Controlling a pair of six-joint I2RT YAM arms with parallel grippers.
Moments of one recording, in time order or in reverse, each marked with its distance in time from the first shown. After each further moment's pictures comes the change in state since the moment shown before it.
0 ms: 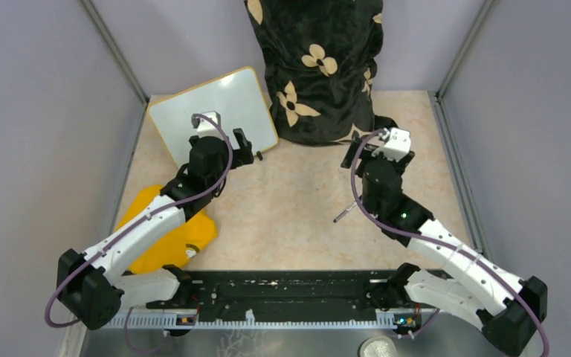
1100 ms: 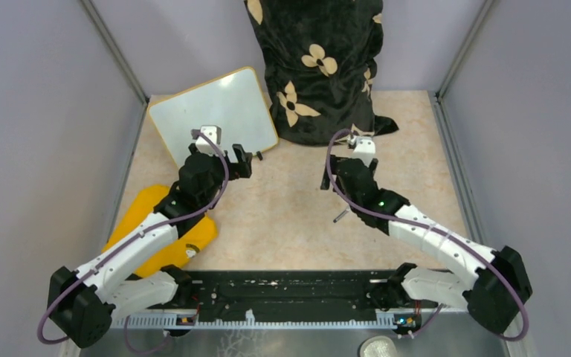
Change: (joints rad) left arm 0.000 -0.153 -0.198 0.160 0.165 0.137; right arm 0.000 0.108 -0.061 -0.163 -0.302 0.180
